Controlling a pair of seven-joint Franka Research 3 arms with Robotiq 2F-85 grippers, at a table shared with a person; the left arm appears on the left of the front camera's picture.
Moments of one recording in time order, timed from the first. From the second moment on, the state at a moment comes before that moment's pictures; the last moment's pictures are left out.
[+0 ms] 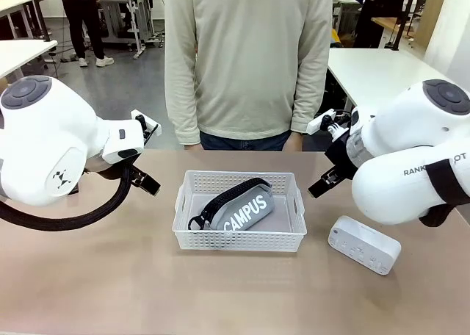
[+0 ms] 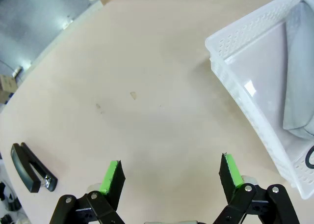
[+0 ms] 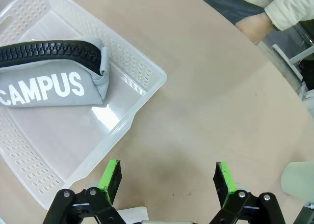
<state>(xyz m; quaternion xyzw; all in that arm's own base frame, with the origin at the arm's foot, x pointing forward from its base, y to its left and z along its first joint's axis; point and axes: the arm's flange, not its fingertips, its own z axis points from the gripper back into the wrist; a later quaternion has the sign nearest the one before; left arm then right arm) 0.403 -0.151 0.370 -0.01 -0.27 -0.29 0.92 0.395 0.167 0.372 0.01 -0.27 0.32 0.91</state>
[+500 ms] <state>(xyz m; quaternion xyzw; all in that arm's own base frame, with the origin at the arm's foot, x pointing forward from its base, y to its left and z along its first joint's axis) 0.379 -0.097 0.443 -0.20 -0.24 -0.27 0.91 0.370 0.128 0.437 0.16 -0.22 0.26 0.93</state>
